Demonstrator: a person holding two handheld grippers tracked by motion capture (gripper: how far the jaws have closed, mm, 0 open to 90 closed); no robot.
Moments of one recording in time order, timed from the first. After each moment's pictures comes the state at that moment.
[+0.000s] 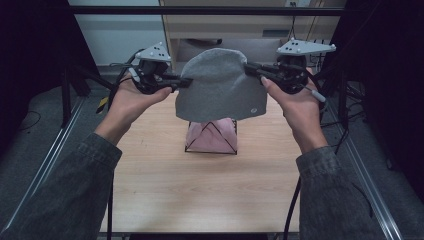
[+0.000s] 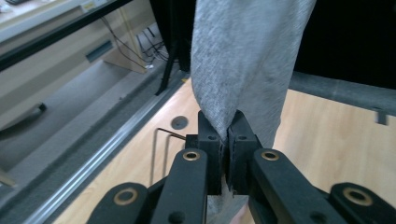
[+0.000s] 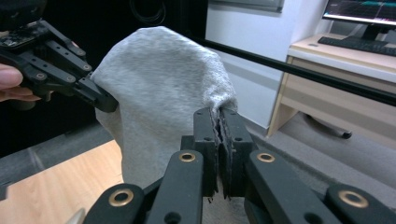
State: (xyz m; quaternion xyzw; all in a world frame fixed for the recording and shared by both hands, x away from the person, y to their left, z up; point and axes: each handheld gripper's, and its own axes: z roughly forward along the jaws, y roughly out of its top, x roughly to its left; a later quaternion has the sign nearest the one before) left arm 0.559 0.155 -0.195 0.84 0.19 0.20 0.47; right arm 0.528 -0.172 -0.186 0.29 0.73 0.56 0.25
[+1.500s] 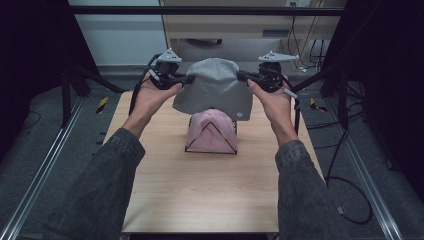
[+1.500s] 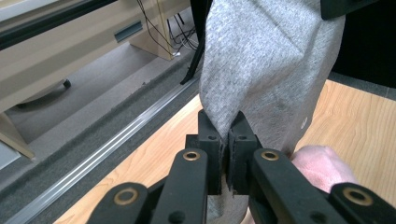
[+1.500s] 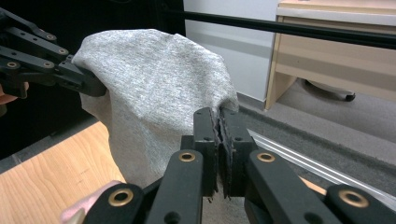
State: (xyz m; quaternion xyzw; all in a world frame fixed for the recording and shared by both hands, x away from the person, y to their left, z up) left arm 0.639 0.147 -0.264 0.82 0.25 0.22 0.46; right arm 0.623 -0.165 -0.272 0.35 0.73 0.55 0.22
